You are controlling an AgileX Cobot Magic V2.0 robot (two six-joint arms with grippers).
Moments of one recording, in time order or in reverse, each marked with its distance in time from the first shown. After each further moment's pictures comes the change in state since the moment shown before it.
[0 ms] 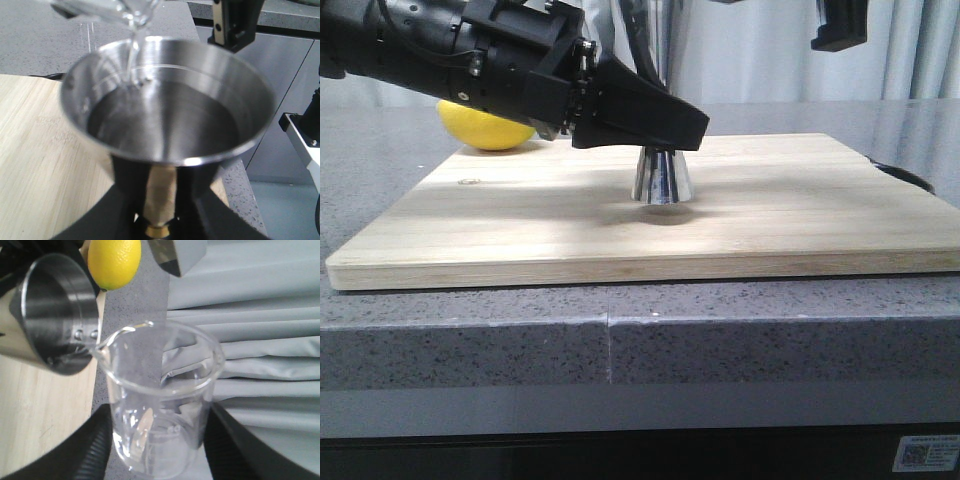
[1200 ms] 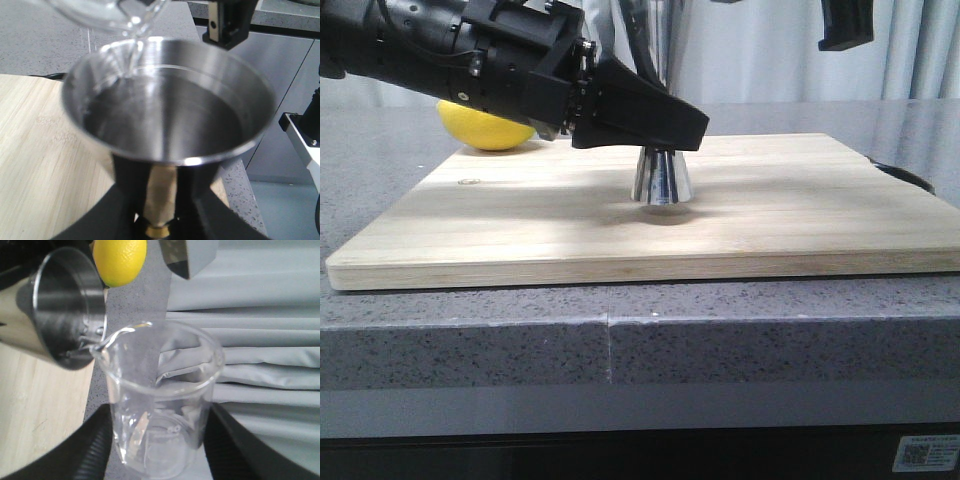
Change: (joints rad) left arm 0.000 0.000 0.000 0.002 0.000 0.000; right arm 0.000 0.000 -0.002 -0.070 0.000 0.000
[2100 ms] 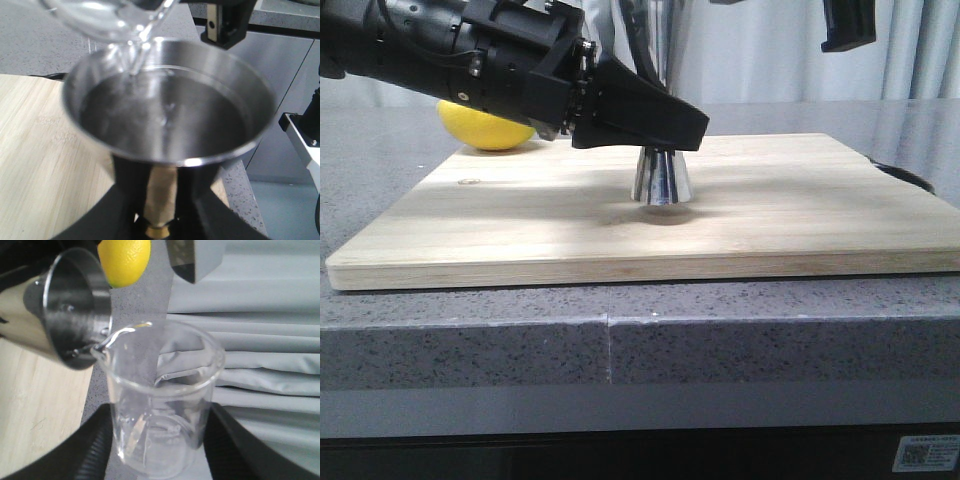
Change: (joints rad) left arm 0.000 0.000 0.000 0.000 0.000 0.002; right arm 0.000 0.000 0.000 -0.030 -0.007 0.000
